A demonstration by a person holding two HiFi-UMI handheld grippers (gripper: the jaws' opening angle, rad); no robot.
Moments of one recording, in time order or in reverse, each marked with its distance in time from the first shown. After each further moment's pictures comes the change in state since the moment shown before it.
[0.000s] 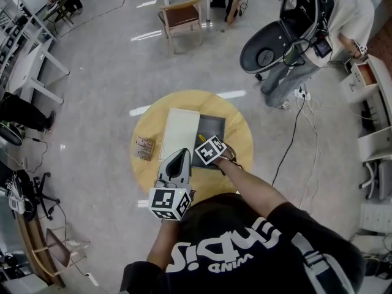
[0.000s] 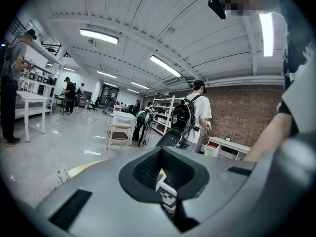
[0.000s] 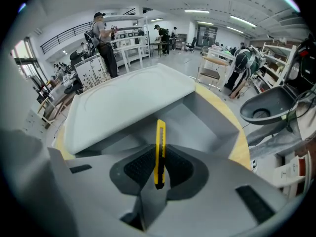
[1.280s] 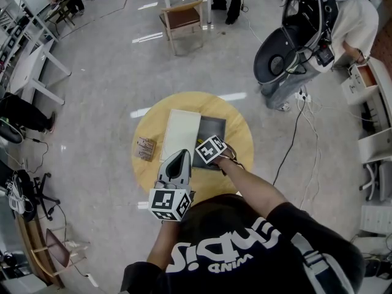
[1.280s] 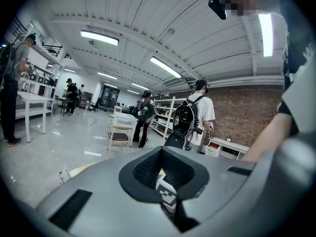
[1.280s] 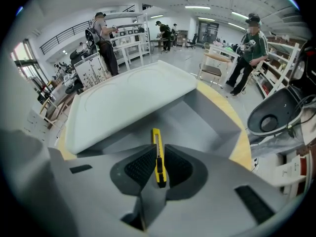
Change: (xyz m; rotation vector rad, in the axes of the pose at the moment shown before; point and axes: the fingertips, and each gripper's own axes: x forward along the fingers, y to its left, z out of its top) left arm -0.005 0.001 0.000 0.002 -0.013 0.005; right arm 0.004 0.002 -0.003 0.000 0.029 0.023
